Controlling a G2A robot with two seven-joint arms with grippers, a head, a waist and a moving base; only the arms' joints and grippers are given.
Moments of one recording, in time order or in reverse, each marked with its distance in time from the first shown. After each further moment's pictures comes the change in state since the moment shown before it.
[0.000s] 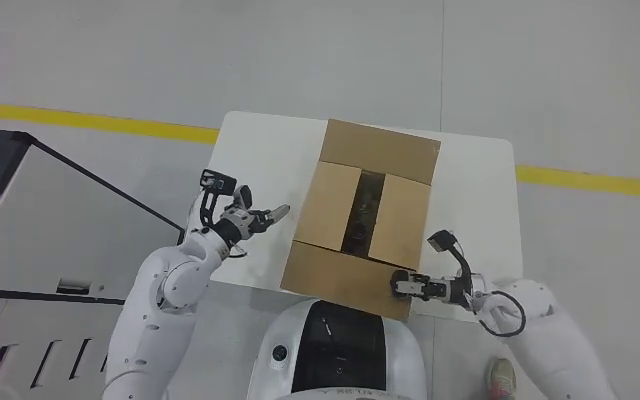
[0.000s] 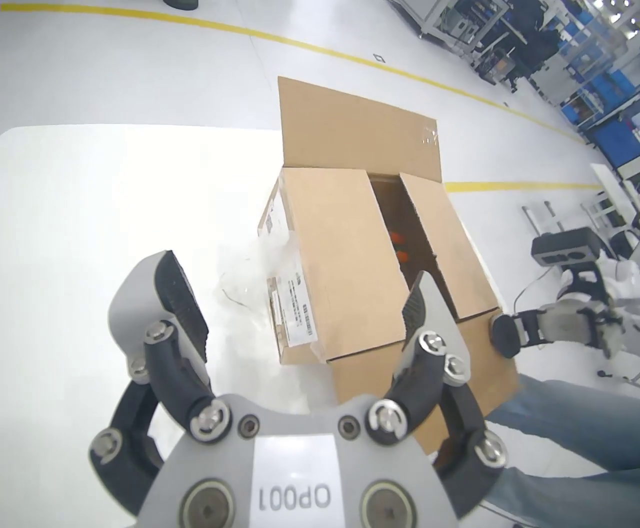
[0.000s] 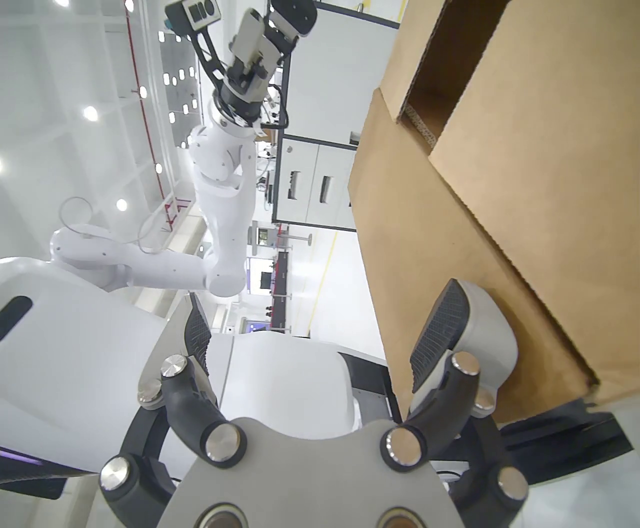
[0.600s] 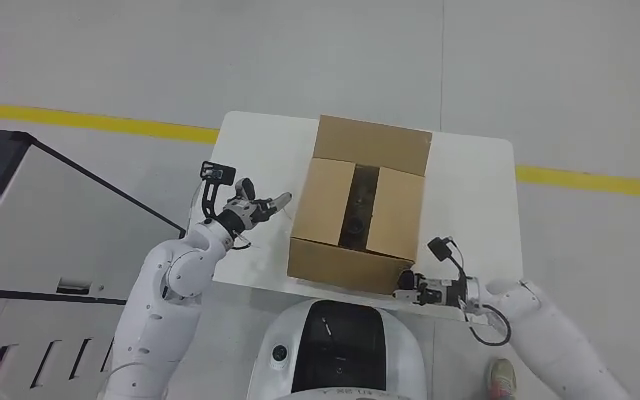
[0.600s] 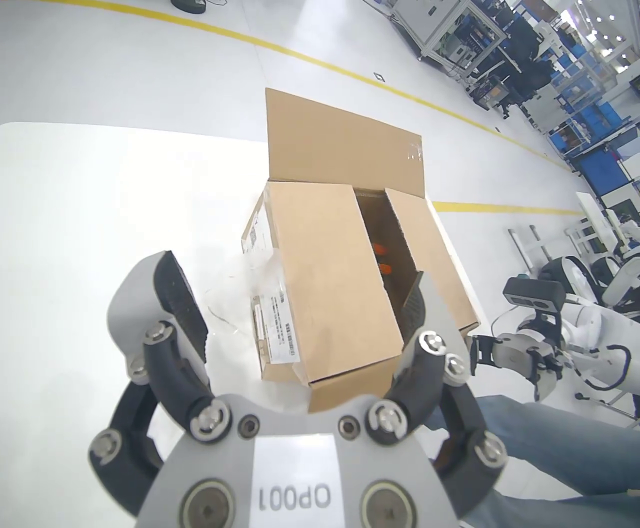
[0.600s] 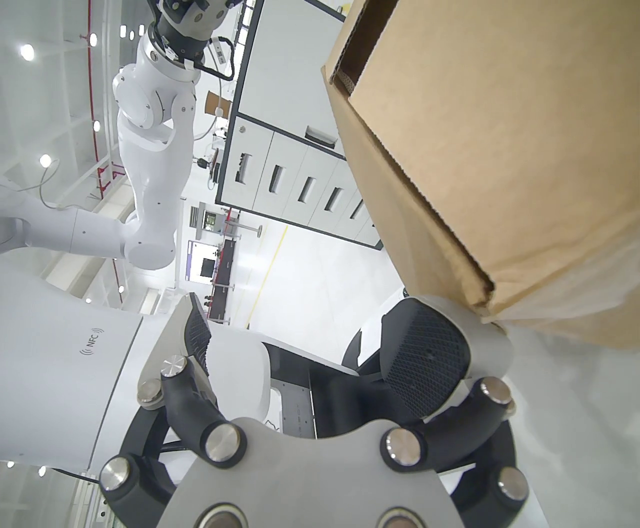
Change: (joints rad) left arm -0.046 0.004 0.038 0.025 -0.044 0.059 0.012; right arm 0.132 0.074 -0.243 0.180 -0.158 -0.289 -0.289
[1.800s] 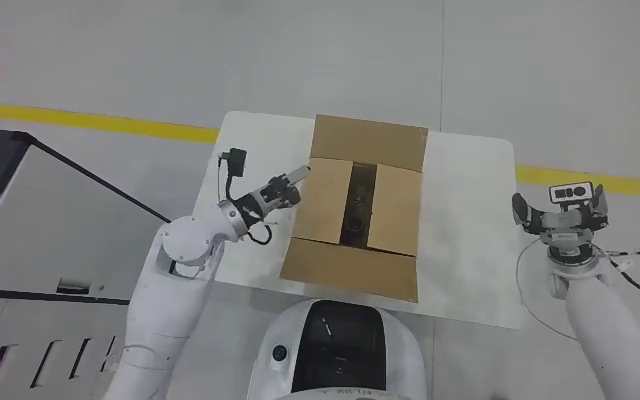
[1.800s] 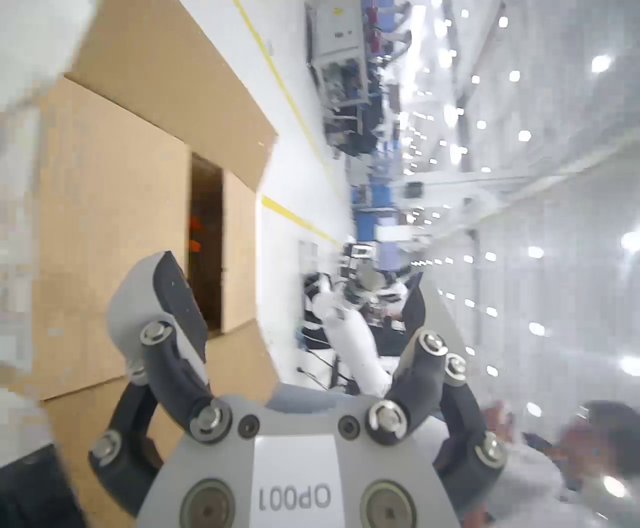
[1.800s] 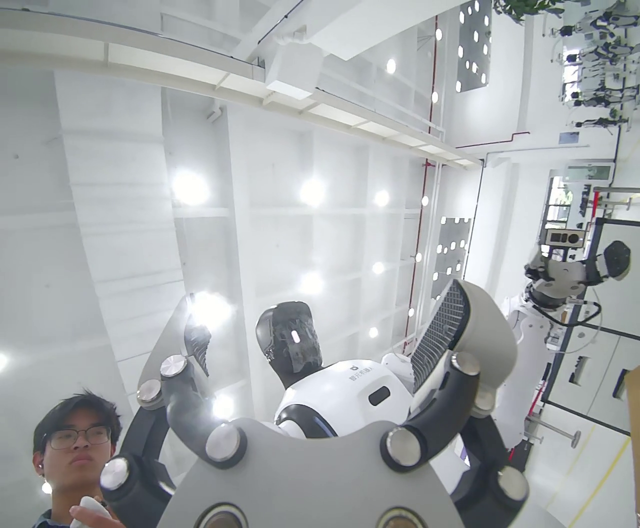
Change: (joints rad) left arm -0.153 -0.019 0.062 0.064 -0.879 0.315 -0.237; right arm 0.048 0.005 0.362 0.171 1.464 0.665 0.642
